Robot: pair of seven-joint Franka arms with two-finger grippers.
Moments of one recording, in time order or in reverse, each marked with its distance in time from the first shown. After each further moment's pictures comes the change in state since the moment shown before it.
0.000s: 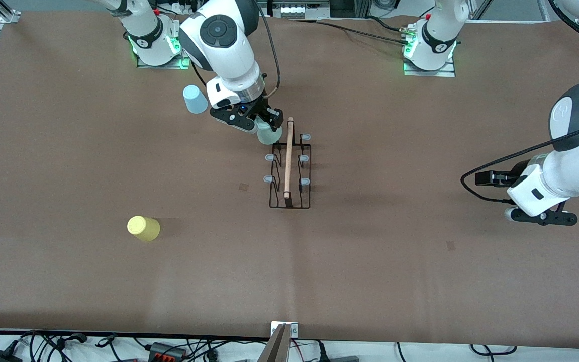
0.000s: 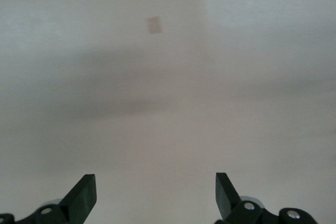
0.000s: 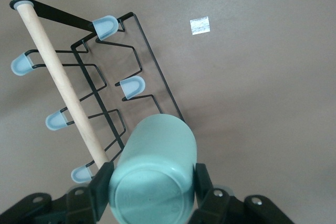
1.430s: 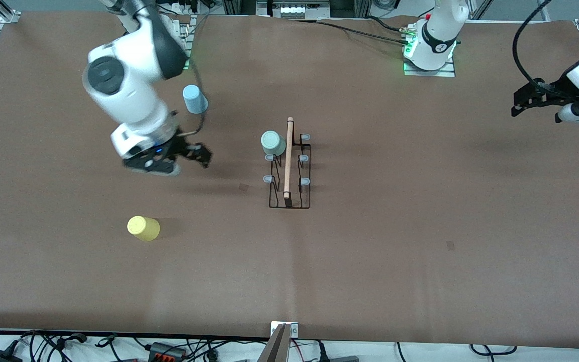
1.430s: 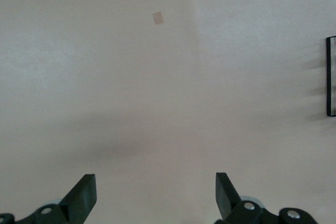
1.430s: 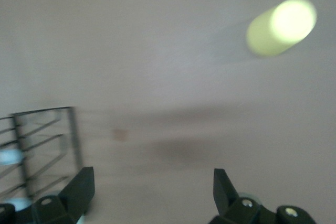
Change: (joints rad) left arm -0.109 -0.515 0.228 -0.358 -0.099 0.040 0.153; right arm -0.423 -0.035 -0.031 0.006 -0.015 -0.083 -0.800
